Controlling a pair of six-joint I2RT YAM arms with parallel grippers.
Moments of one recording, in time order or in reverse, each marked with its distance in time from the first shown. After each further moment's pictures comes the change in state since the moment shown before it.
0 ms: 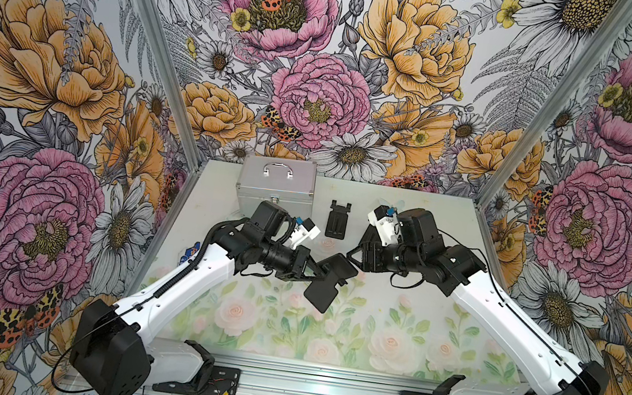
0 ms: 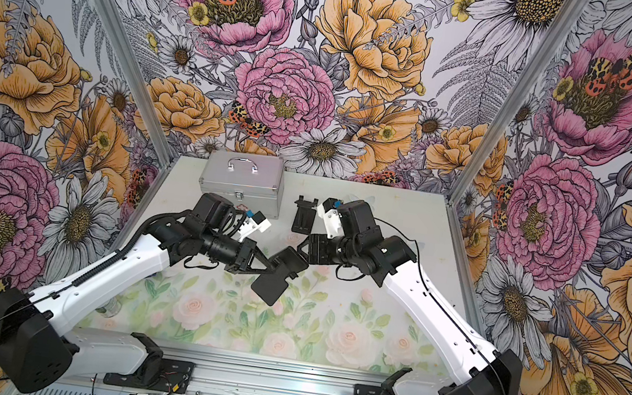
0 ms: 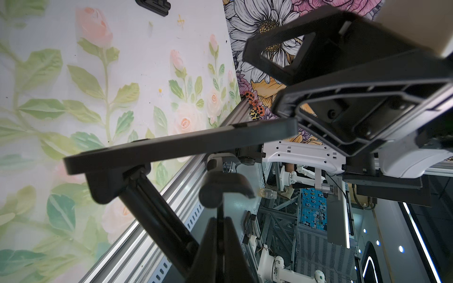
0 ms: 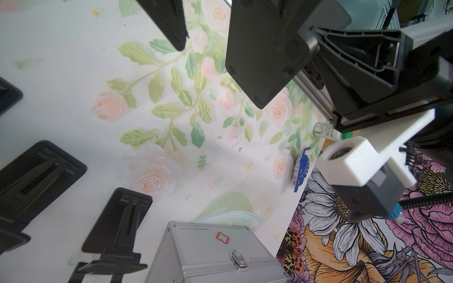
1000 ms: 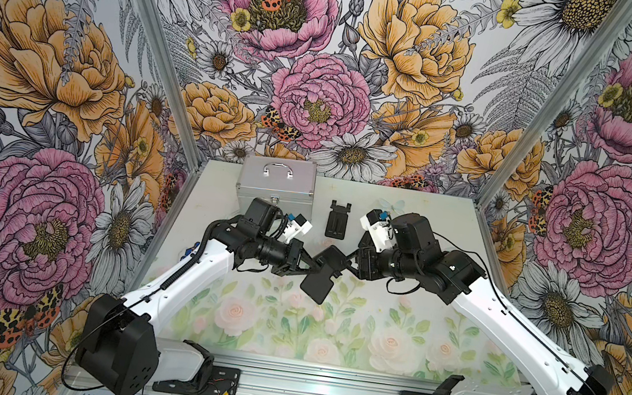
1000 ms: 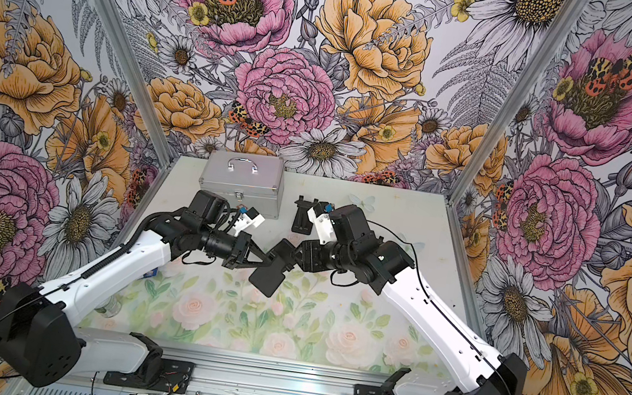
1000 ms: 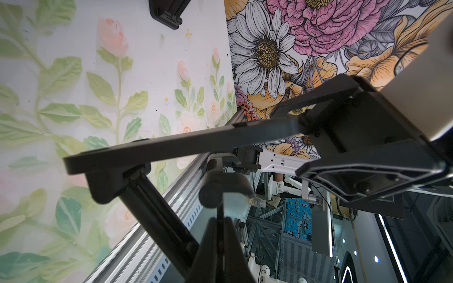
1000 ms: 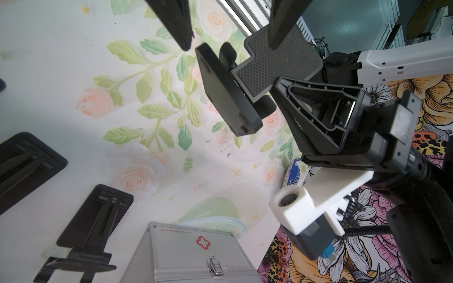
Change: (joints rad) left arm 0.091 0.036 -0.028 0.047 0.068 -0.017; right arm 0.084 -0.027 0.000 -0.002 0.032 -0.010
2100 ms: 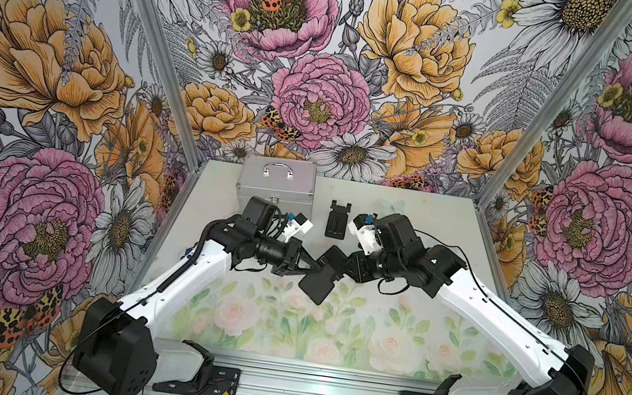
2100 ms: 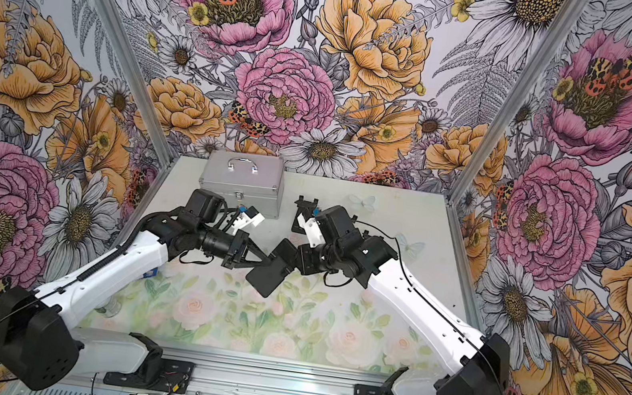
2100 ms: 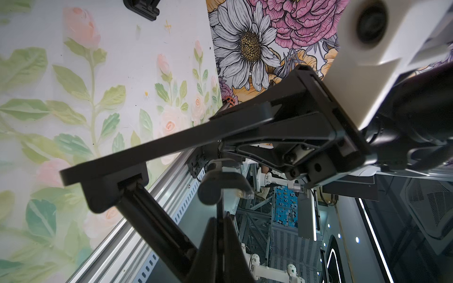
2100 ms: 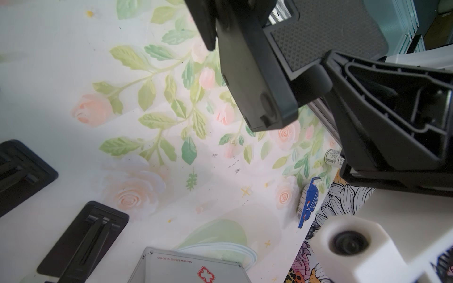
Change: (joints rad) left arm -0.002 -0.017 0.000 0.010 0.084 -0.020; right arm 0.025 0.089 0.021 -0.030 0.029 -0.034
